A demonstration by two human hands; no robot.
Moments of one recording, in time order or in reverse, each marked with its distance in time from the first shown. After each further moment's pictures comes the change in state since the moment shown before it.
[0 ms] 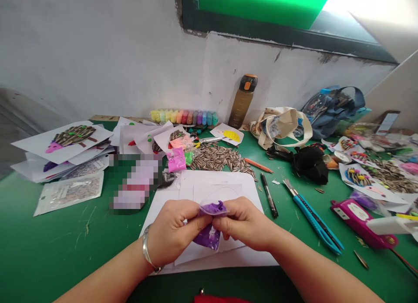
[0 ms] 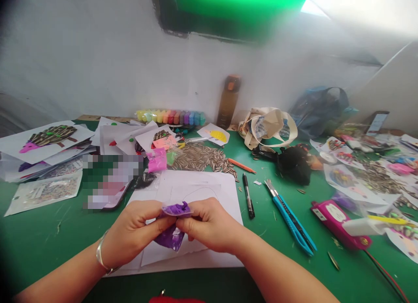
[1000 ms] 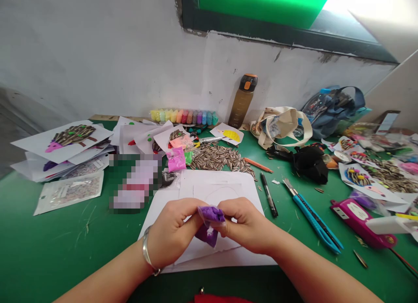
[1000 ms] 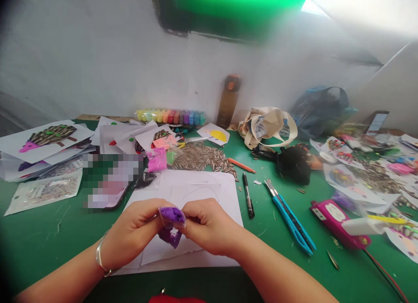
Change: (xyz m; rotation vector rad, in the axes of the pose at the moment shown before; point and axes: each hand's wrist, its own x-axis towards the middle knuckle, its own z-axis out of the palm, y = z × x) left_hand 0.001 0.004 0.001 -0.210 -0.021 -0.051; right_hand -0.001 -0.008 0.002 -0.256 0.048 -0.076
